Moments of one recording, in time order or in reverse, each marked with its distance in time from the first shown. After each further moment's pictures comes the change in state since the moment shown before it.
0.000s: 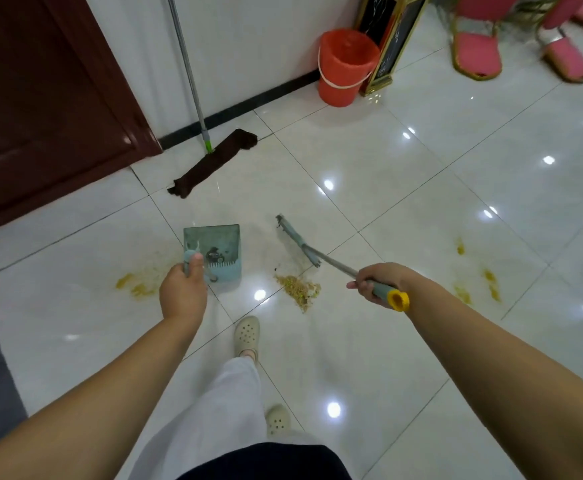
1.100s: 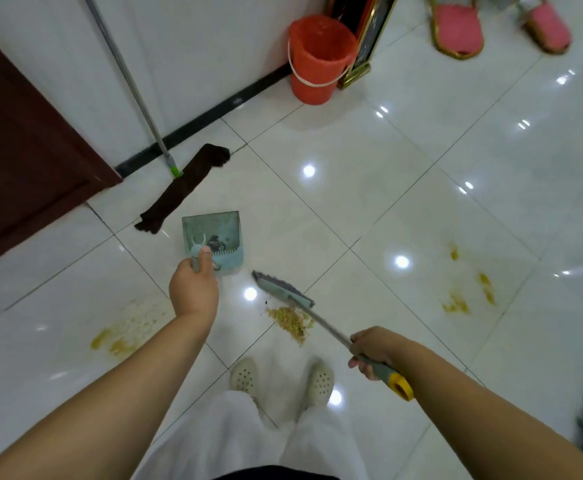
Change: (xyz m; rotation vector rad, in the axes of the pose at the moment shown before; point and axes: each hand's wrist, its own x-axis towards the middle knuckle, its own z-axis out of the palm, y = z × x) left_hand 0.174 0.152 0.102 -0.041 -0.080 0.011; right_hand 0.069 -0.102 0.019 -0.313 0.208 0.196
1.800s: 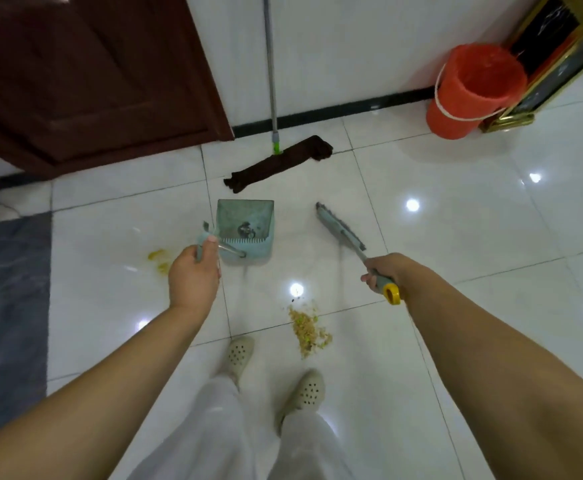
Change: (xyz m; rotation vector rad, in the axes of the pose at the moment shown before) left_hand -0.064 -0.010 0.023 -0.252 0.361 -0.196; right_hand 0.072 -0.194 -0.066 -0.190 -0.107 -0.361
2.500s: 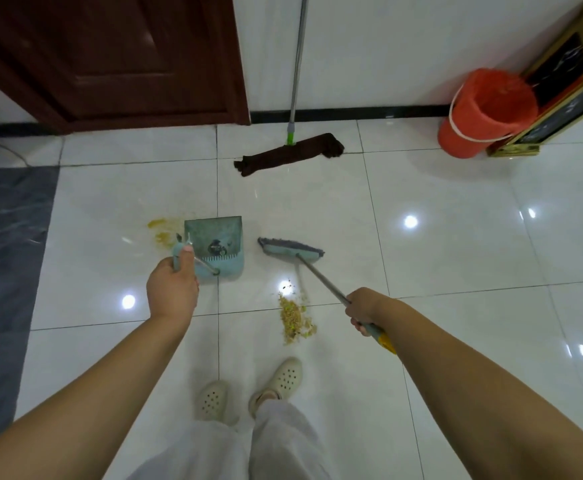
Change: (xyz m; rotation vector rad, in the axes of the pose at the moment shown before) left_hand -0.067 -0.057 -0.045 -0.060 0.175 -0.149; right_hand -0.047 0.078 0.027 -0.784 -0.079 -0.005
